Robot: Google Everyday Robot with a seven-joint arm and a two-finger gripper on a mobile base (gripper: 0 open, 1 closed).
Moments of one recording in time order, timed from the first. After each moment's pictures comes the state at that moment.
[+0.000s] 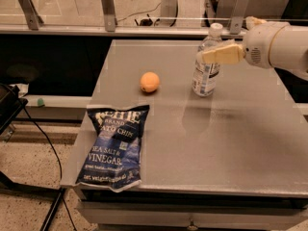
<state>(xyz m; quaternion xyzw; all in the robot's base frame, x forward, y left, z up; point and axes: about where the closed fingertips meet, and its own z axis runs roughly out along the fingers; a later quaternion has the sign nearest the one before) 0.630 -0.186 0.976 -0.31 0.74 0.09 0.60</state>
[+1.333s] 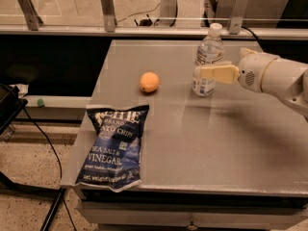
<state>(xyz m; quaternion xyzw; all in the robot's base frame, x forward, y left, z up) 0.628 -0.187 0.915 -0.22 0.75 0.18 0.59</state>
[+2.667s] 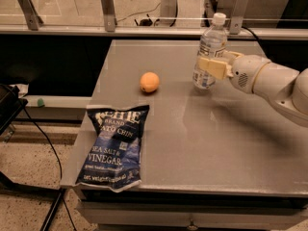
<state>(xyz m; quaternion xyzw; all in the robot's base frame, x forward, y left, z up) 0.637 -0.167 0.915 -0.22 0.71 0.24 0.62</state>
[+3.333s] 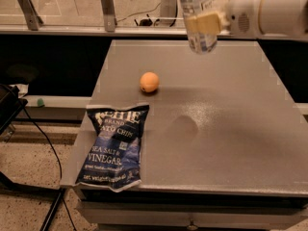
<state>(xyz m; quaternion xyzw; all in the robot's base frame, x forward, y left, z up) 0.618 -0.116 1.035 -0.36 0.72 0.15 0.57</state>
